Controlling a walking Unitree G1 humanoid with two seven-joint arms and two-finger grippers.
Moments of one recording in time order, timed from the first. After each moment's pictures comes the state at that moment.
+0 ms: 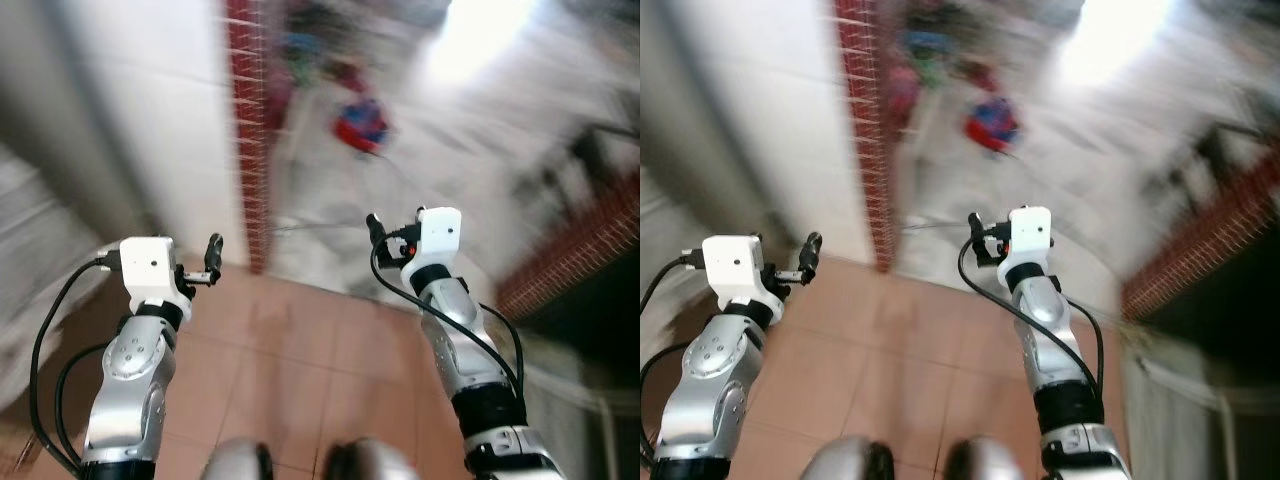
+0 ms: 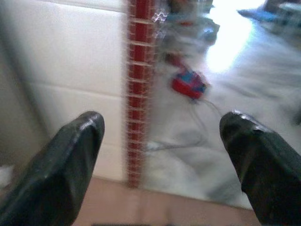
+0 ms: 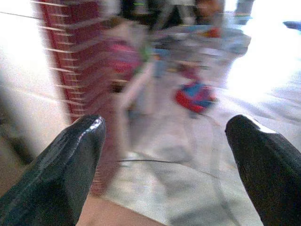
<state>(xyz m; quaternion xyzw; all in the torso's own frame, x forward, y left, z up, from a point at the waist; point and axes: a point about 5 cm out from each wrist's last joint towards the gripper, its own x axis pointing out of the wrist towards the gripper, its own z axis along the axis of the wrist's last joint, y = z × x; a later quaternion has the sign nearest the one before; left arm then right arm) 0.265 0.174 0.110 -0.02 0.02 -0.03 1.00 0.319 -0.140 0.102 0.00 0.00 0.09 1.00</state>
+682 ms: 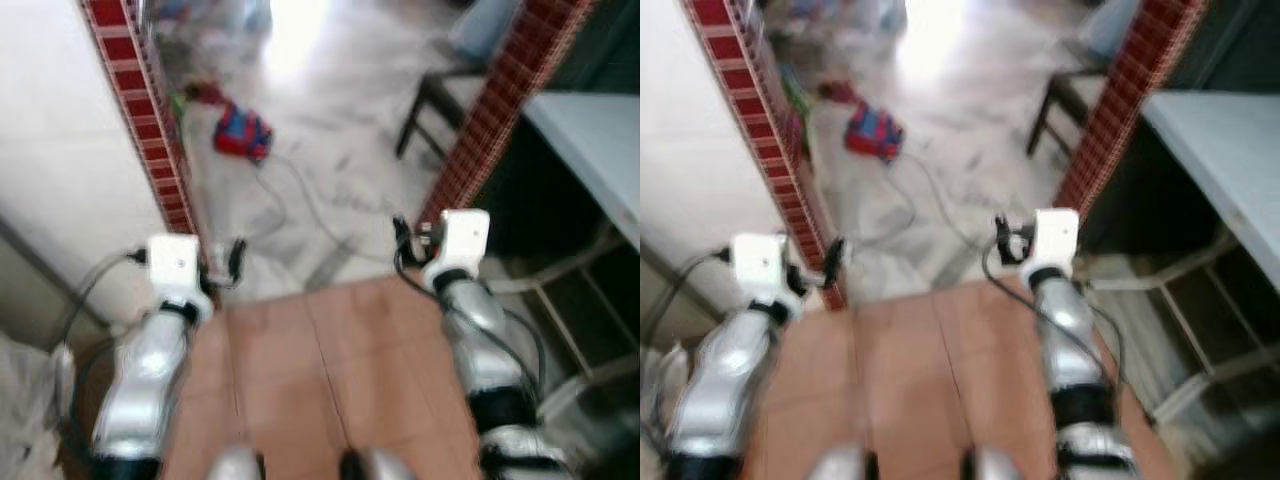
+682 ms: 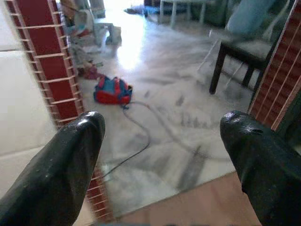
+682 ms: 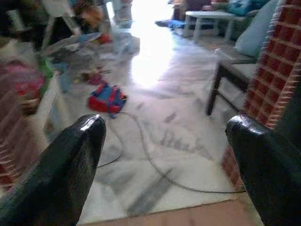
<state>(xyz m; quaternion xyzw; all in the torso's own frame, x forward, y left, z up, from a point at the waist) 0.268 0.176 0.110 0.05 0.02 -0.06 1.00 0.321 -0.146 0.103 0.02 -0.01 0.06 1.00</state>
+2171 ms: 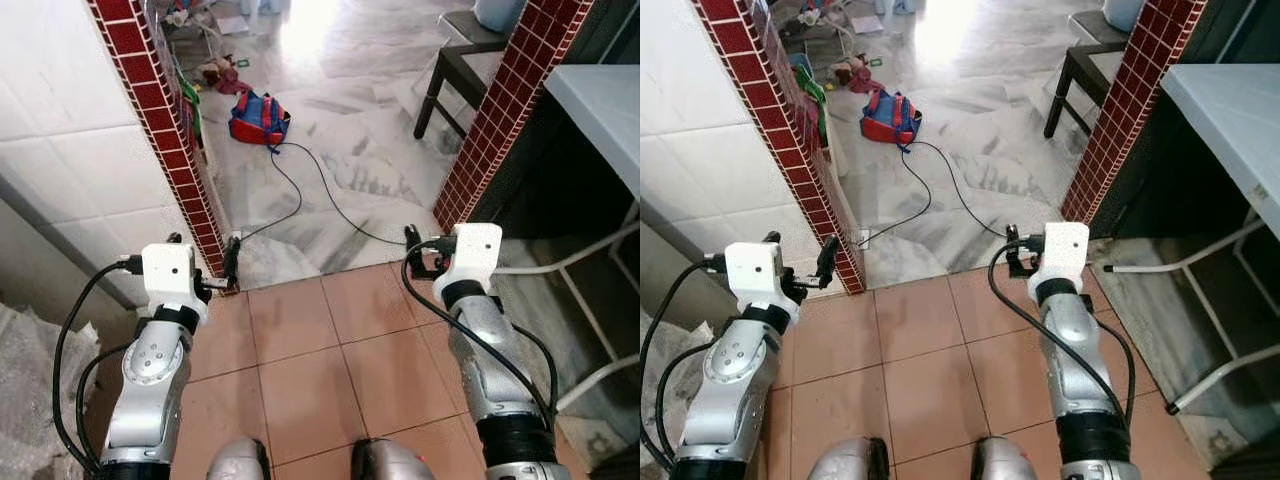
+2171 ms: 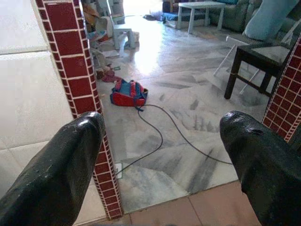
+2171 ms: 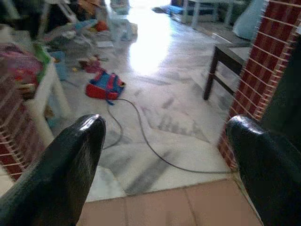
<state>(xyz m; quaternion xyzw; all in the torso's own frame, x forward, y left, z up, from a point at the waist) 0.263 0.170 0.106 0.01 -0.01 -0.04 1.00 0.298 -0.161 0.104 0.00 0.00 0.02 1.00</state>
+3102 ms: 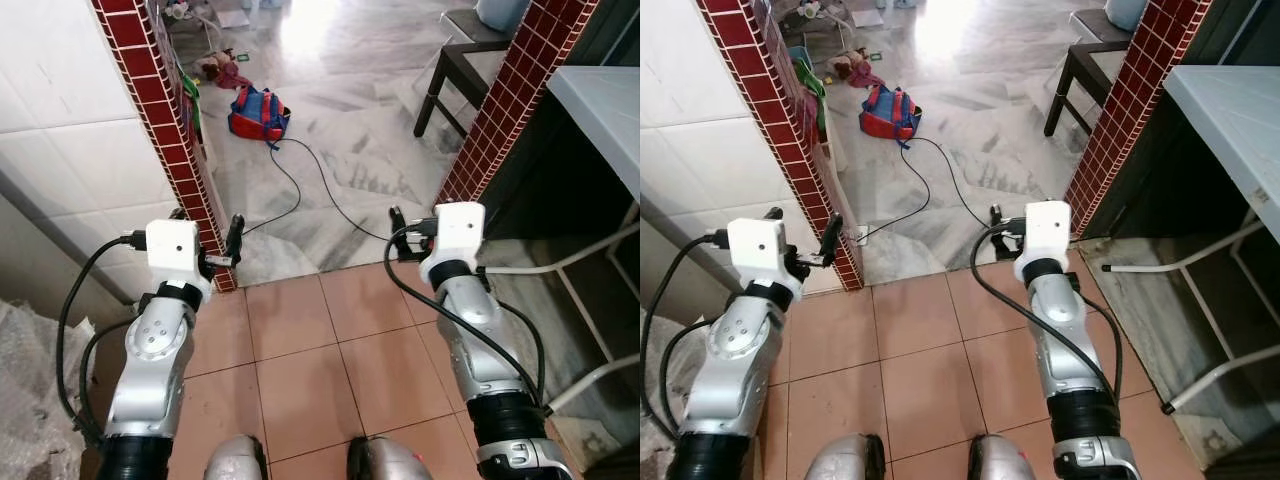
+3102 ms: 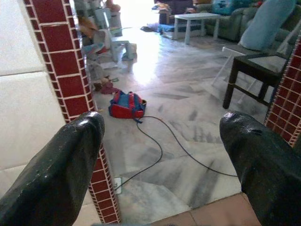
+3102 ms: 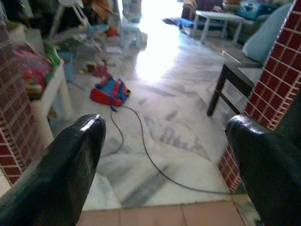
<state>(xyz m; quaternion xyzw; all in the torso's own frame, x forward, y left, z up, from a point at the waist) 0.284 0.165 0.124 0.02 -0.04 -0.05 1.00 0.316 -0.147 0.117 -0.04 -0.01 0.03 1.00</state>
